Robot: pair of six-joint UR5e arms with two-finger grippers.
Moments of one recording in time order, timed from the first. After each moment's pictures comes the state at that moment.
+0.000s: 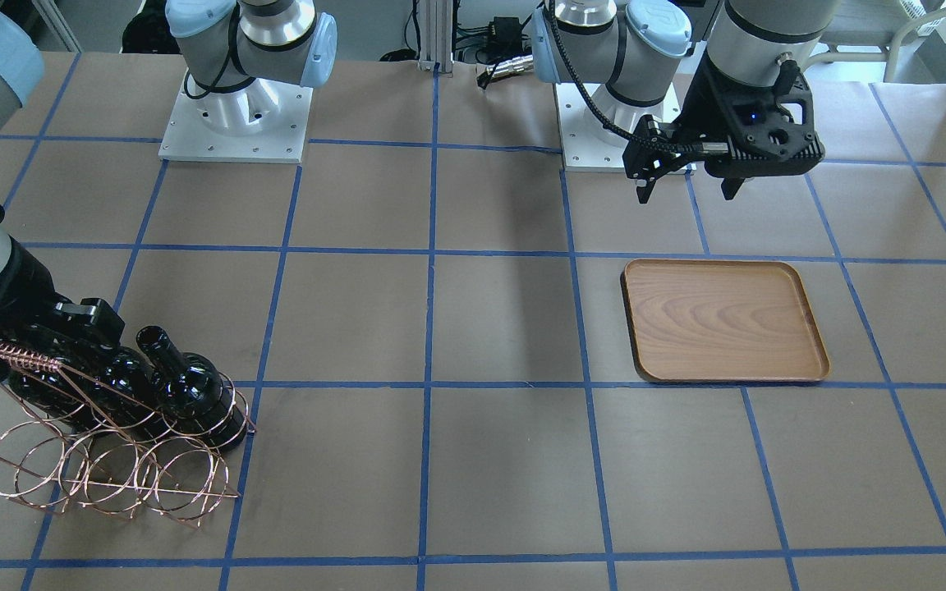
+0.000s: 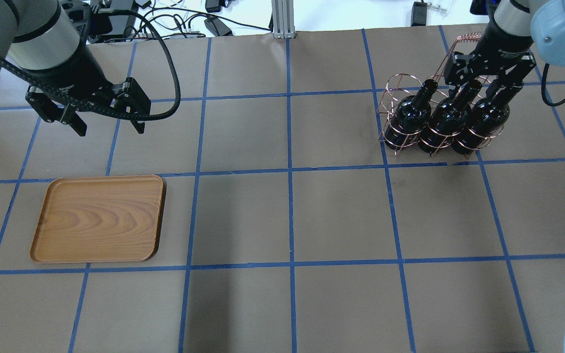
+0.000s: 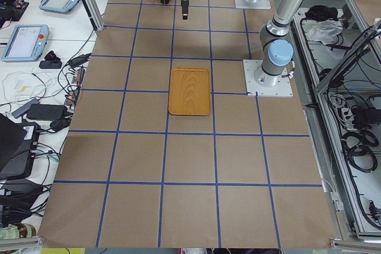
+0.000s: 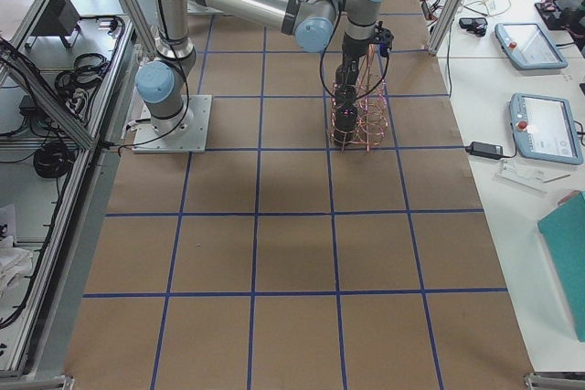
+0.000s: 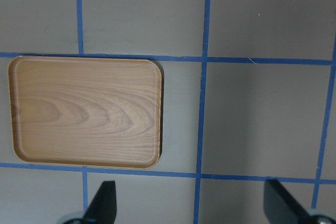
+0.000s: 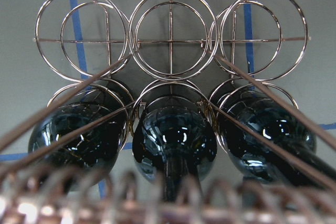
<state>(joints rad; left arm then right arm) -1.54 -1.52 -1.59 -1.62 1.63 -0.01 1.35 -1.32 1.54 -1.78 -1.58 -0.13</state>
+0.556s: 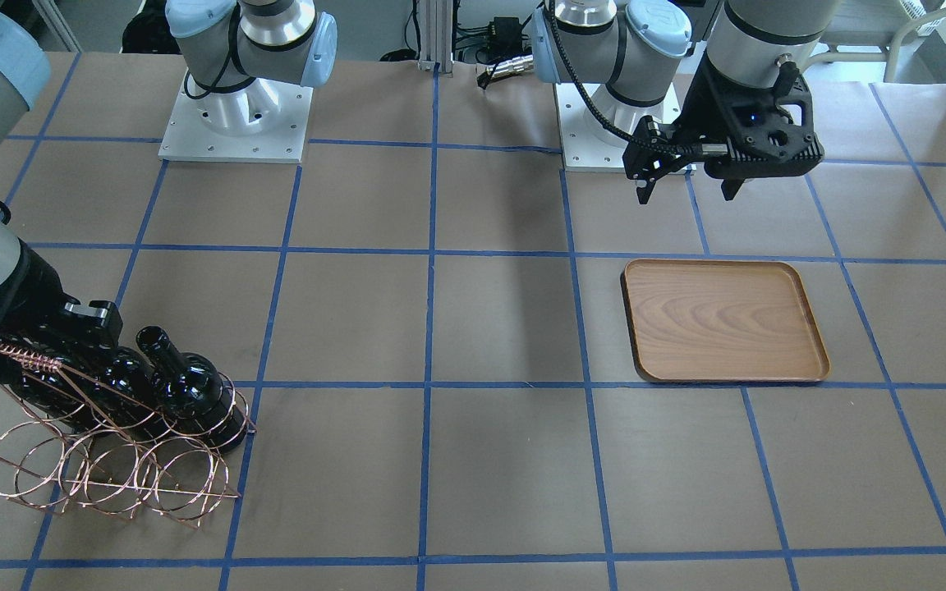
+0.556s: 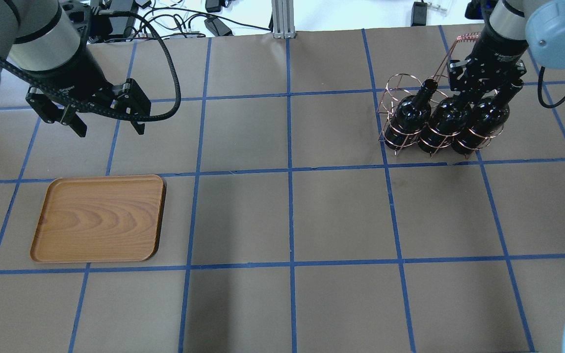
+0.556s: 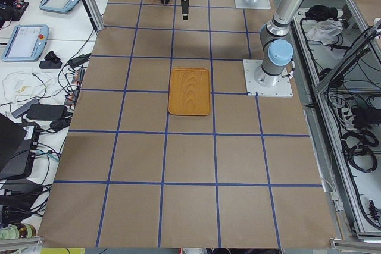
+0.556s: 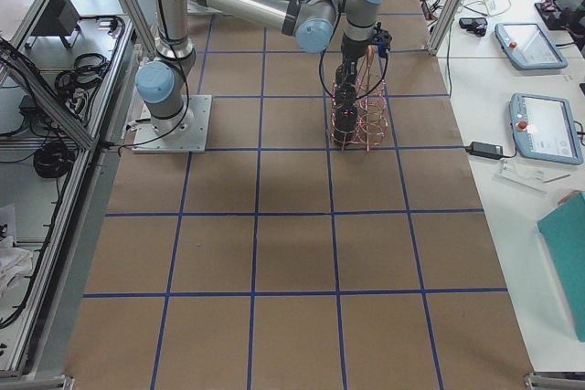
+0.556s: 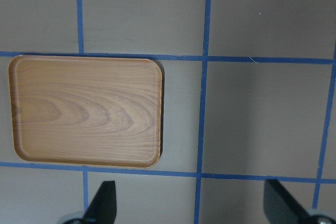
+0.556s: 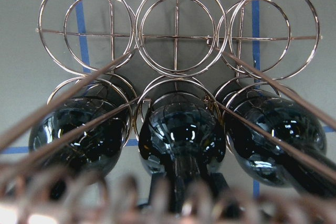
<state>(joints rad) -1.54 -1.52 -1.59 -1.62 1.63 -0.01 1.36 -1.32 1.55 -1.78 -1.58 -0.16</state>
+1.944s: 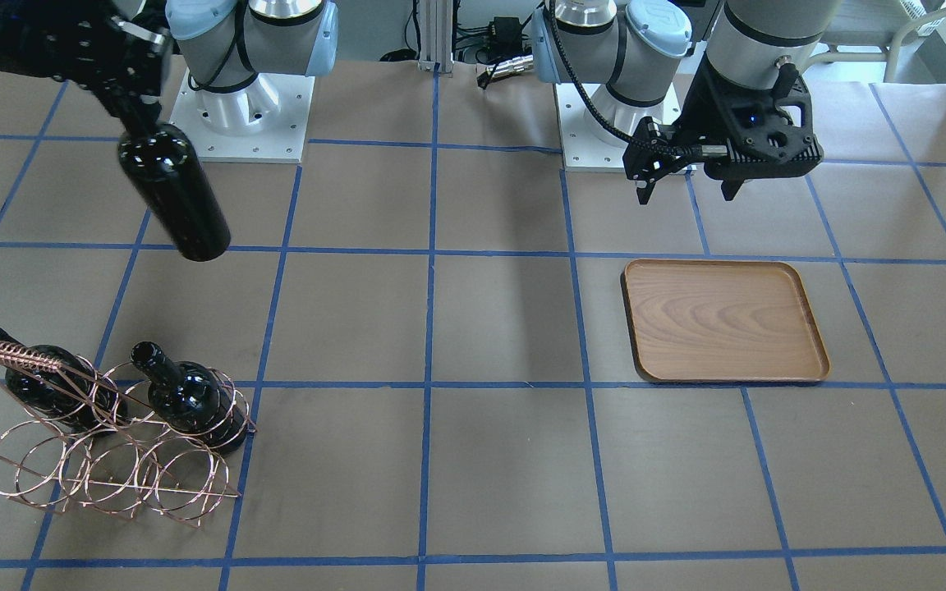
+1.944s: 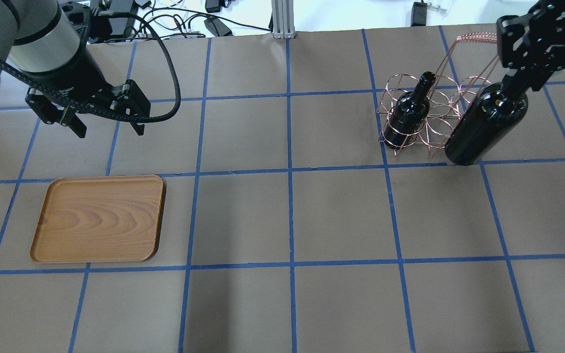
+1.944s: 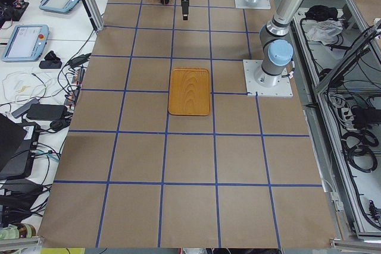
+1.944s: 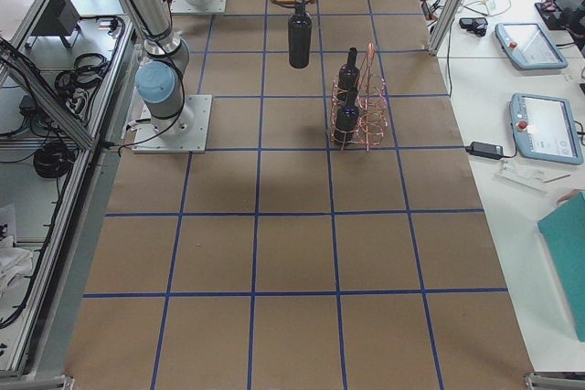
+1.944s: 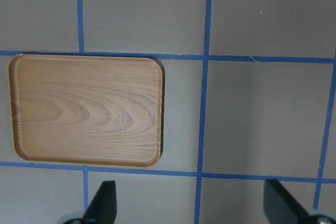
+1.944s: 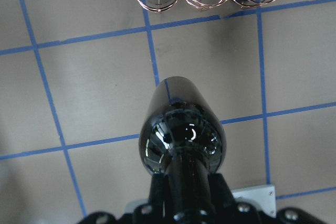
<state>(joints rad) -1.54 -1.52 -1.59 -1.61 1.63 -0.01 1.59 -1.58 1.34 -1.21 -1.59 0.18</state>
